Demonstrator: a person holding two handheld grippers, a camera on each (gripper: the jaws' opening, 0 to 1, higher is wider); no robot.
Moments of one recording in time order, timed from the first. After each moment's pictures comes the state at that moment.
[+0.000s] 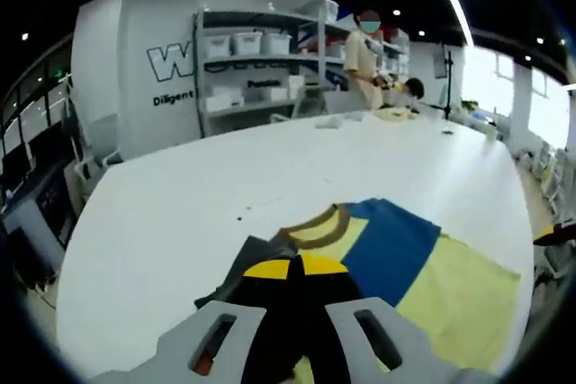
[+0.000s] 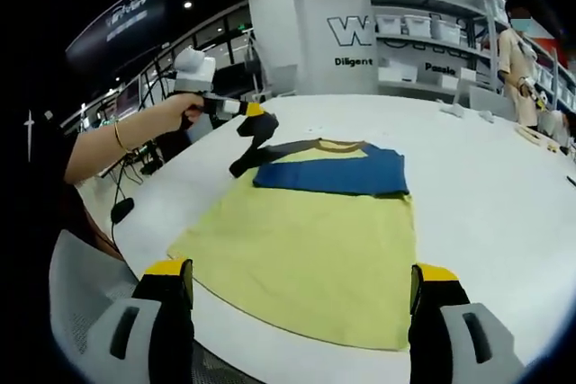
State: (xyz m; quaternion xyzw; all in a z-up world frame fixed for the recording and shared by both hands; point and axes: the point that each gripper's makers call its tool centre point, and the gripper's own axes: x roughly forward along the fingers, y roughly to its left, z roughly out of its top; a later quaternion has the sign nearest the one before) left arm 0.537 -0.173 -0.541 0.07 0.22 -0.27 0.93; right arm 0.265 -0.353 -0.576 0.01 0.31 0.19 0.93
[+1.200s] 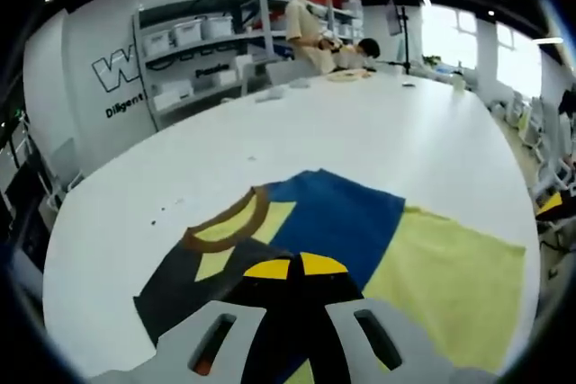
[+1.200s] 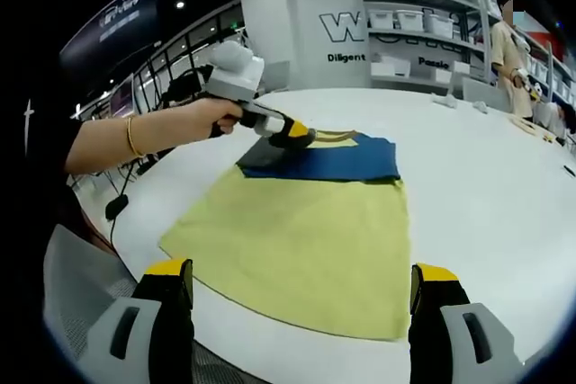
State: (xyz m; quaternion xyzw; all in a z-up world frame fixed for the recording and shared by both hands) left arm 0.513 -0.290 -0.603 0.16 0.25 -0.35 0.89; right arm 0.261 -0.365 -0.594 0.02 0.32 0.18 0.93
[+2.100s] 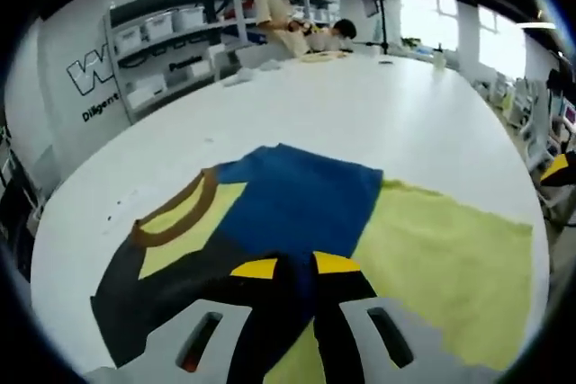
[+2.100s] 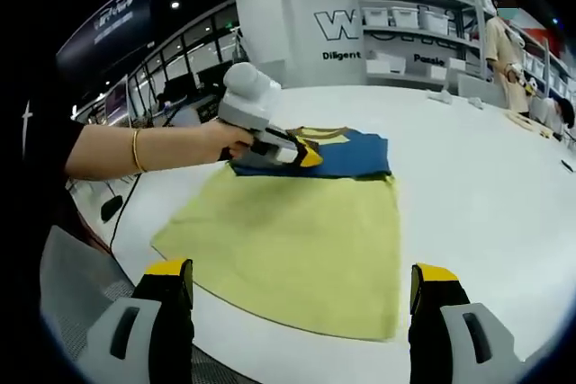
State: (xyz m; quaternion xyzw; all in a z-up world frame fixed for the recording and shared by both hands) left arm 0.494 -0.328 -0.651 0.18 0.26 -0.40 0.86; right arm 0.266 -0.380 -0.600 0.02 0.32 0.17 0.93
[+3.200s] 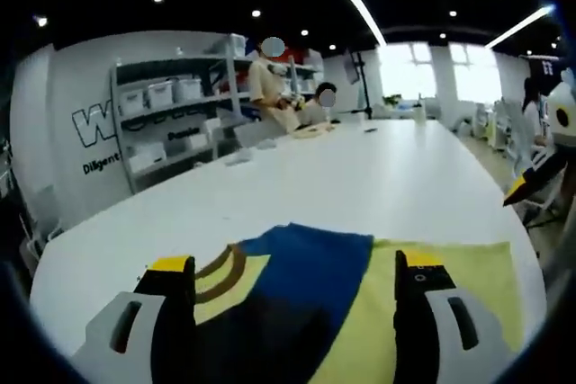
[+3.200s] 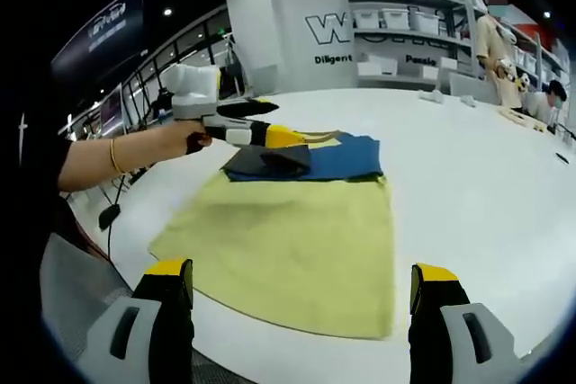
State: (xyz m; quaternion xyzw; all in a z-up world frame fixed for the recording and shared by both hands) left arm 0.500 -0.297 -0.568 0.13 0.10 -0.44 0.88; right arm 0.265 -0.384 -0.598 0.04 0.31 0.16 0.94
